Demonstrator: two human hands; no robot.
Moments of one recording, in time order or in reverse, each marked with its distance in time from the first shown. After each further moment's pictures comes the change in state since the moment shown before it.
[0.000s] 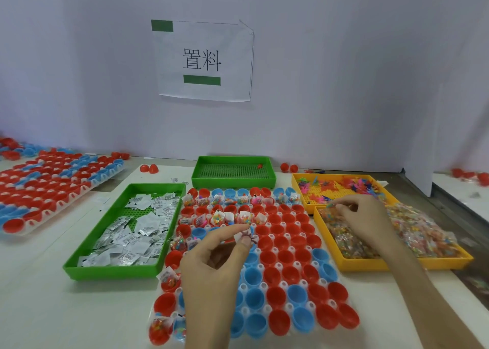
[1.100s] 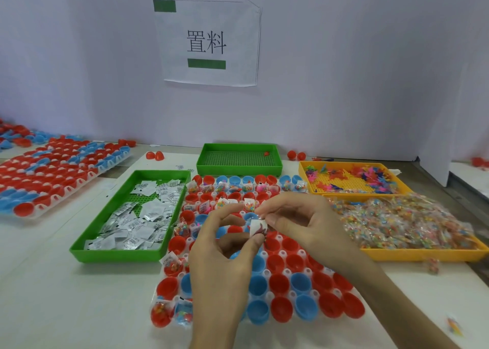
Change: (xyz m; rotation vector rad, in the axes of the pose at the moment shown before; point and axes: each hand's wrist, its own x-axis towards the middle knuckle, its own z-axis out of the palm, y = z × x) left_hand -0.003 -0.010 0.007 0.079 -0.008 0.039; right_hand -0.080 -0.123 0.009 0.824 -0.413 -0.455
